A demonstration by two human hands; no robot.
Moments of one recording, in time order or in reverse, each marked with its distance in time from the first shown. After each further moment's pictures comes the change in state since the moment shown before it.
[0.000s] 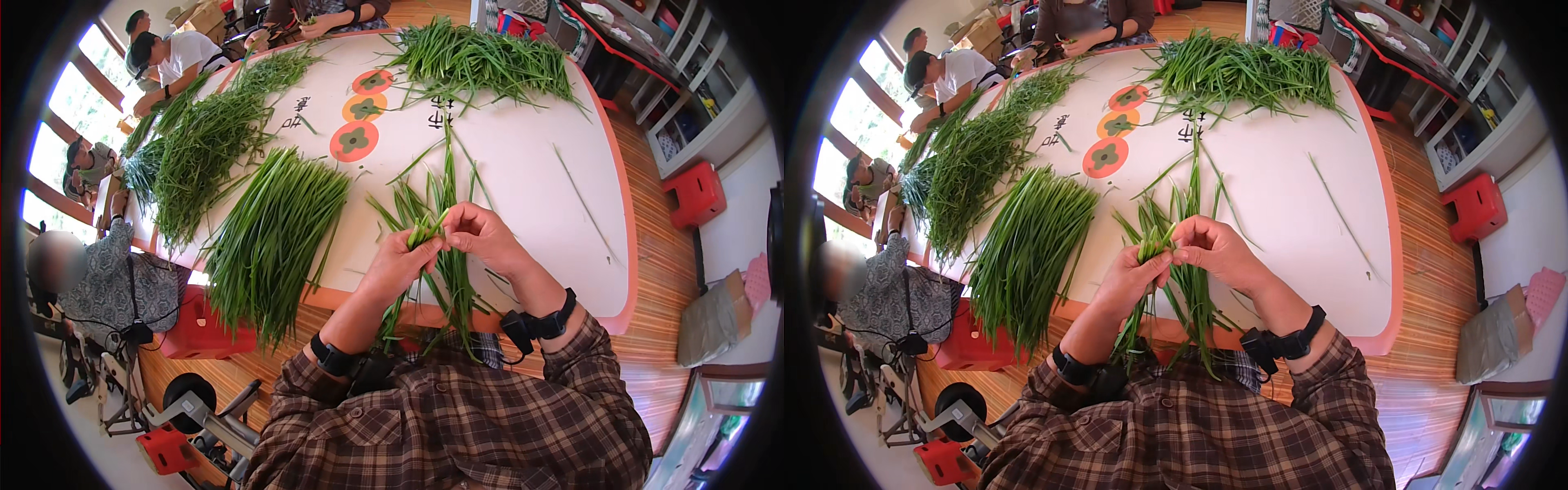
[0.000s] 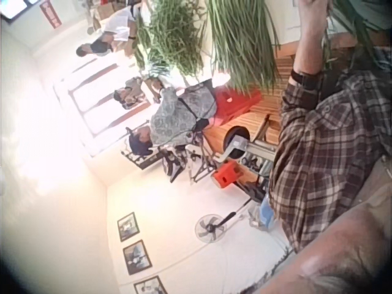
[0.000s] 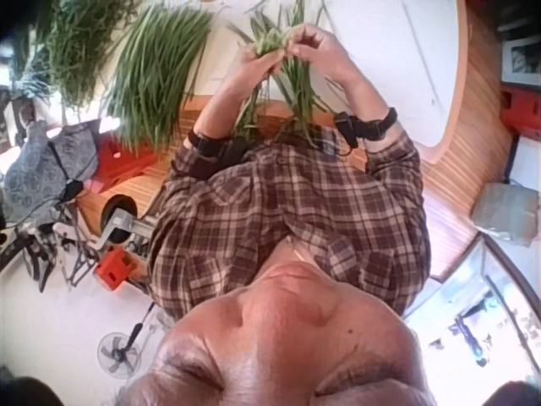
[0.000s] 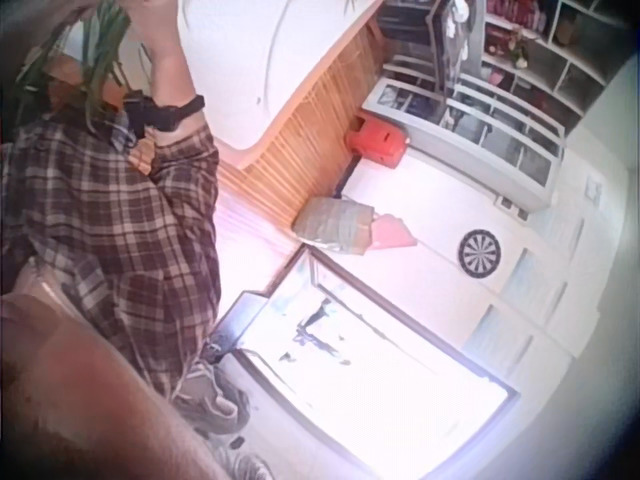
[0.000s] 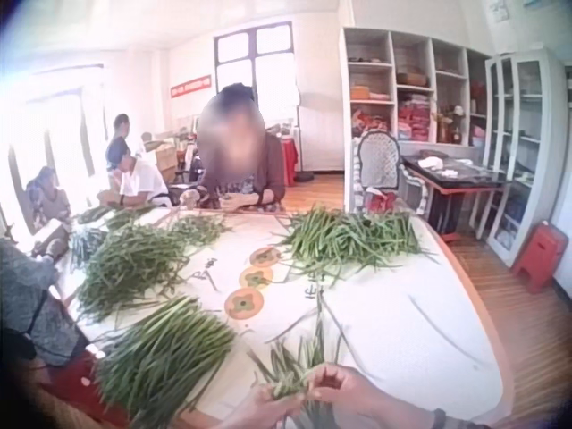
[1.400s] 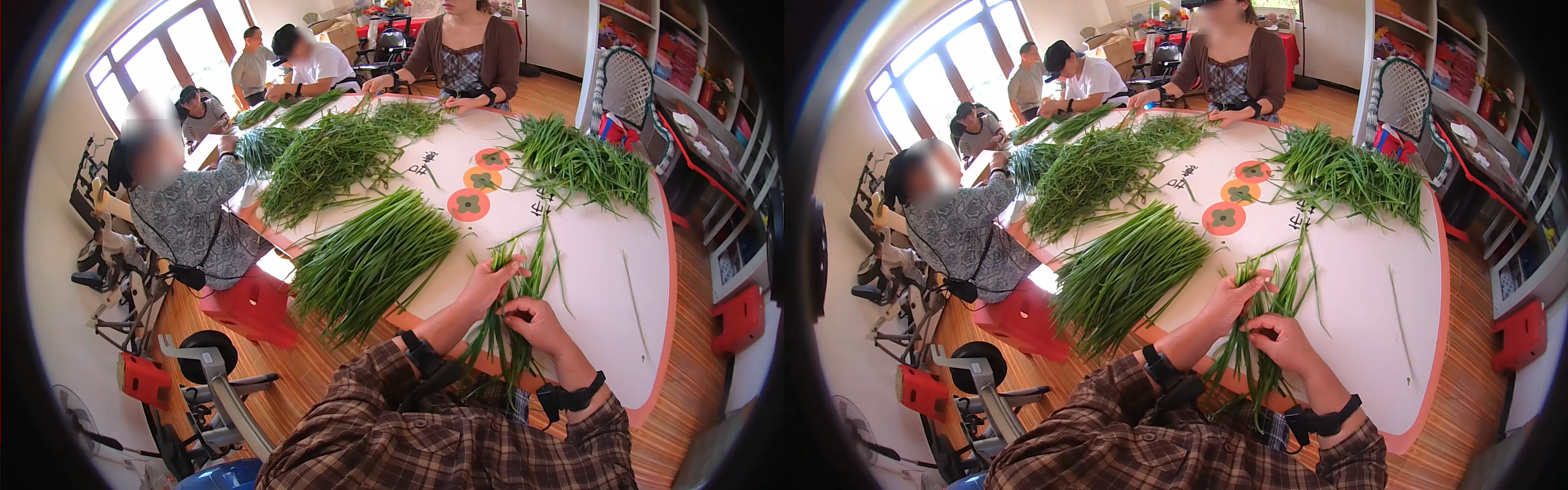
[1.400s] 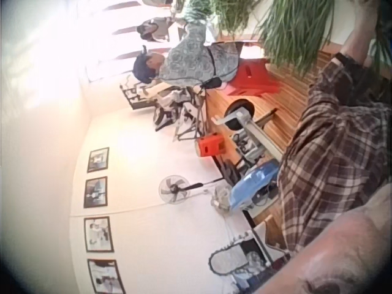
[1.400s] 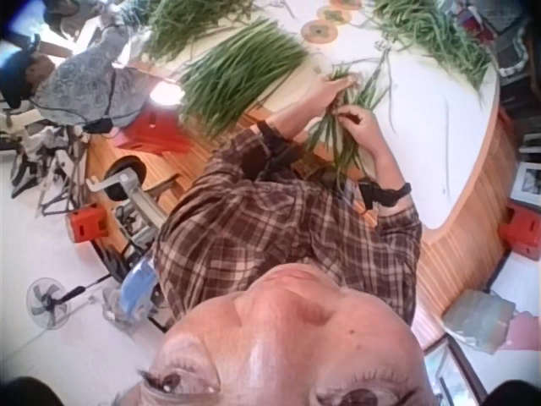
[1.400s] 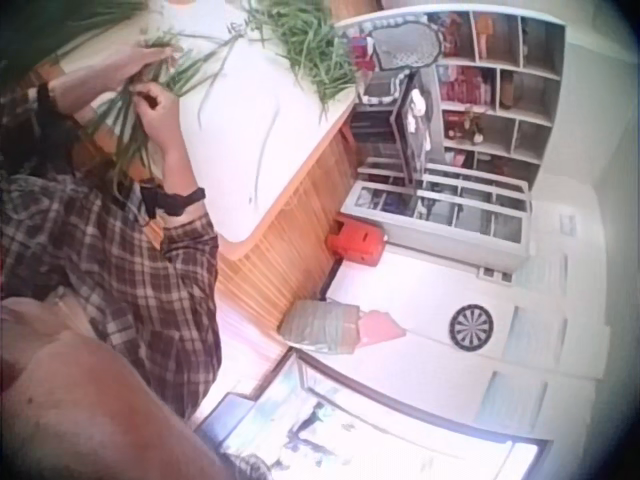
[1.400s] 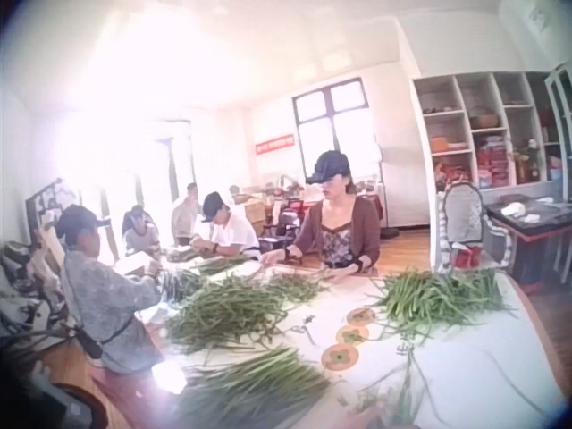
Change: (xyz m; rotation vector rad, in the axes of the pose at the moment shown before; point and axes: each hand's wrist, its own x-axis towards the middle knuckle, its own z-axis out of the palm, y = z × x) left_hand 0.028 0.007 -0.006 -0.268 0.264 0.185; right_hand -0.003 0.011 0.025 -0.520 -0.114 -0.015
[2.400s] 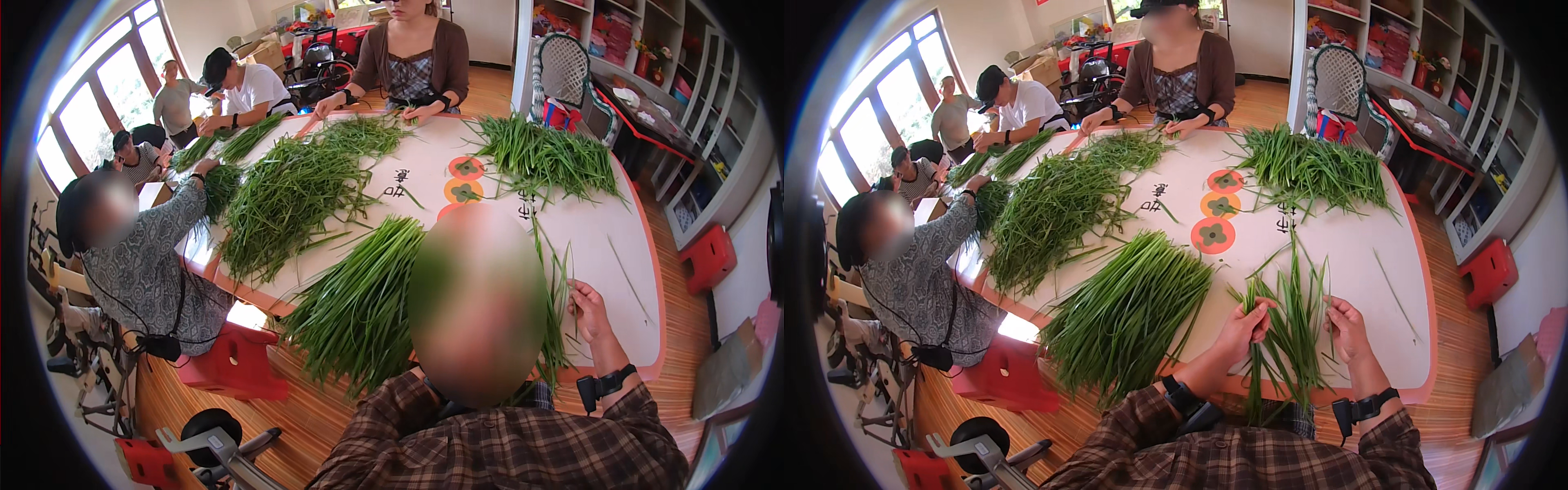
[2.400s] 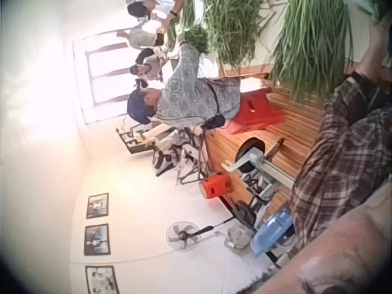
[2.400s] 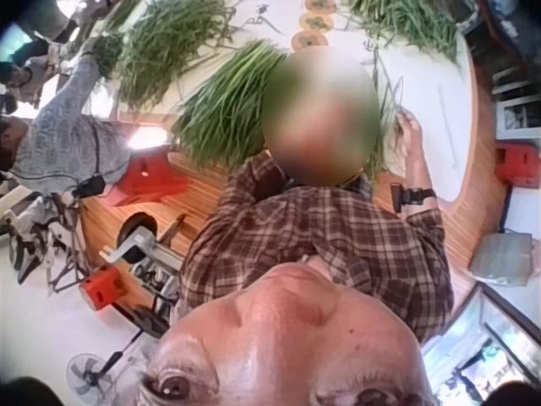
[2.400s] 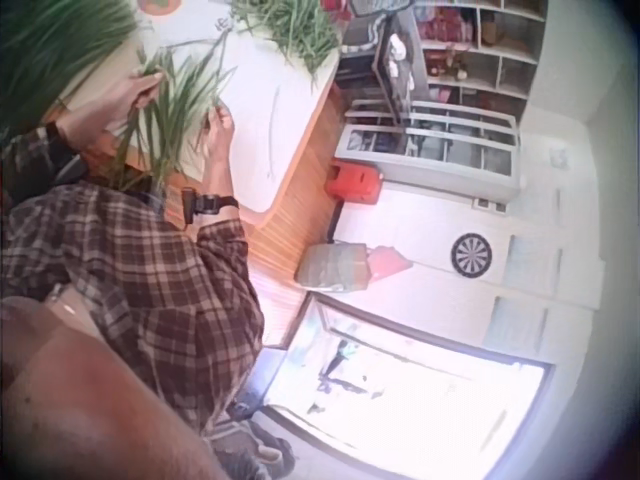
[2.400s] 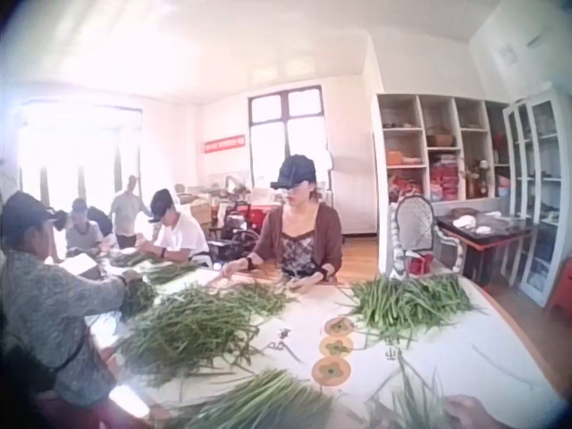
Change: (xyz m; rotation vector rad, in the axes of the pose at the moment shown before) left_hand 0.001 -0.028 -0.048 -0.381 -0.351 -0.163; right_hand -0.024 0.032 -0.033 0.515 0.686 0.133
